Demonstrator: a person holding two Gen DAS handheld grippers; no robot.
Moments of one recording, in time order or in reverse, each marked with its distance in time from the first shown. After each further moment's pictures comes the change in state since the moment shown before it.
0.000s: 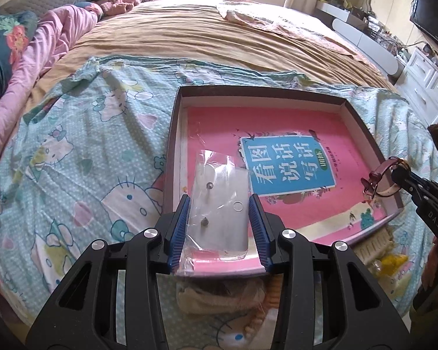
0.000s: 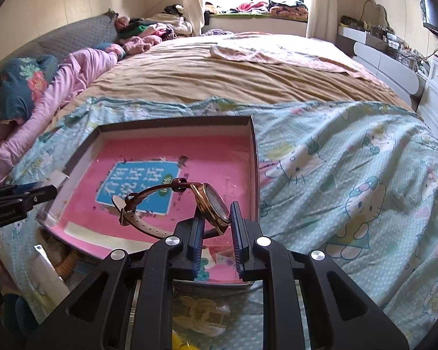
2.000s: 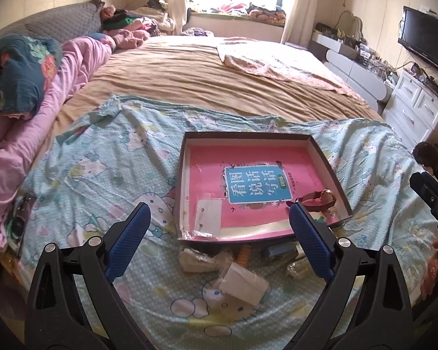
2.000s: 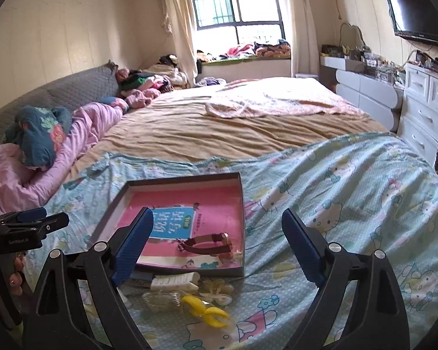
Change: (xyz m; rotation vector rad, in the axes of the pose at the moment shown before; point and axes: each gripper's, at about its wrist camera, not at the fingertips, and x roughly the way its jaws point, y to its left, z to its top) left arm -0.124 -0.022 -0.015 -0.025 -0.181 0.008; right arm -0.144 0.001 -0.004 0.081 -0.256 0.013
